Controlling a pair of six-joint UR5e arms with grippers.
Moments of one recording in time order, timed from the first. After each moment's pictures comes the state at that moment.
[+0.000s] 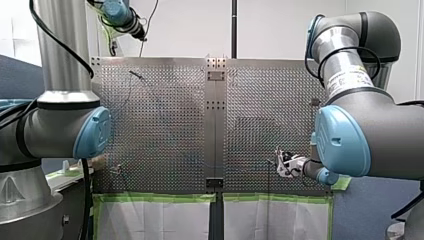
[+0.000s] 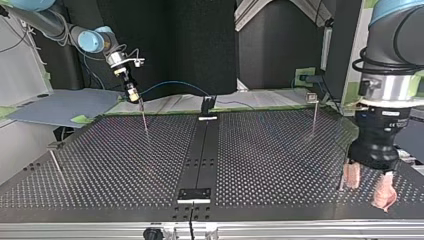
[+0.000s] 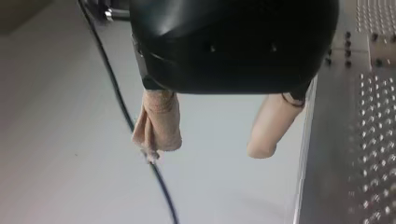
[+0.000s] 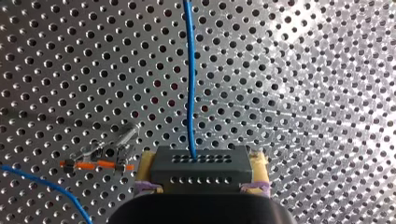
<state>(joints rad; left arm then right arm) 0.08 -1.38 -1.51 -3.28 -1.47 -1.92 1.67 -0.73 1.87 -1.22 0.91 1.43</state>
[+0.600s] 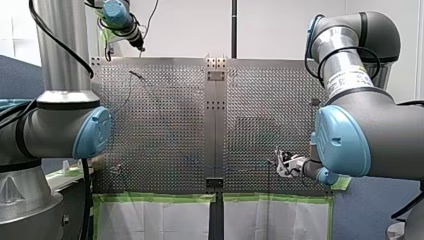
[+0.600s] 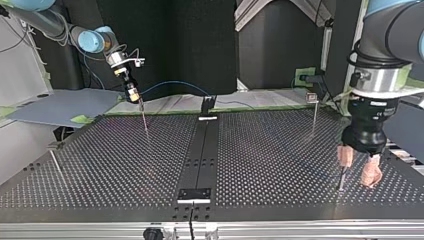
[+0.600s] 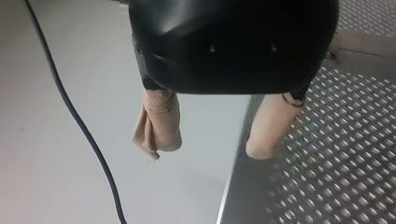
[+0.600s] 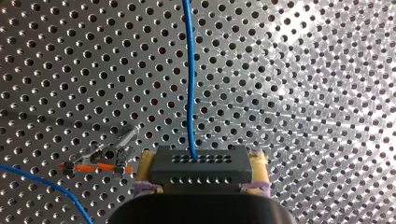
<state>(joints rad) 0.07 -1.38 -1.54 -3.39 -1.53 -1.82 1.67 -0.73 1.87 -1.22 0.91 1.43</state>
